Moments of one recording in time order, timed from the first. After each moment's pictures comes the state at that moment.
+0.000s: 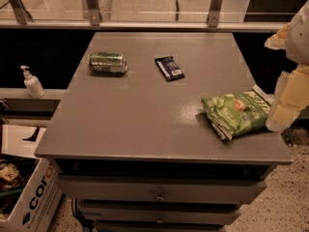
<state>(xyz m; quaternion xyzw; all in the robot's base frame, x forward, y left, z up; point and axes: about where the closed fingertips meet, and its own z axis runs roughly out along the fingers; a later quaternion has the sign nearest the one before) 0.438 -0.217 0.976 -0.60 0.78 -0.03 0.16</state>
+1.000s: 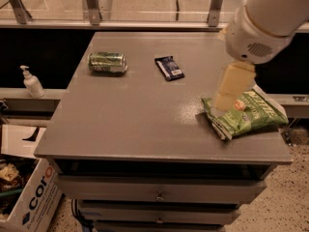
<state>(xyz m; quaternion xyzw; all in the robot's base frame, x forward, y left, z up) 0.487 -0.144 0.963 -0.62 0.75 -0.05 0.20</state>
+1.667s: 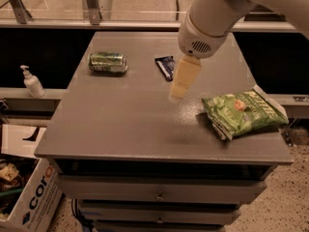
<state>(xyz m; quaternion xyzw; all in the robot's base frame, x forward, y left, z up) 0.555 -0.072 0.933 -0.63 0.74 -0.02 0.22</state>
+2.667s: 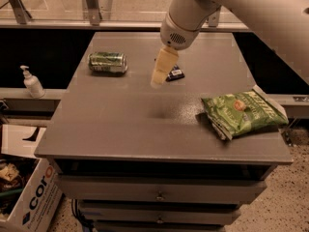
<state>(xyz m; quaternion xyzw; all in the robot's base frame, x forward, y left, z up) 0.632 -0.030 0.907 -0.62 0.75 0.02 0.23</state>
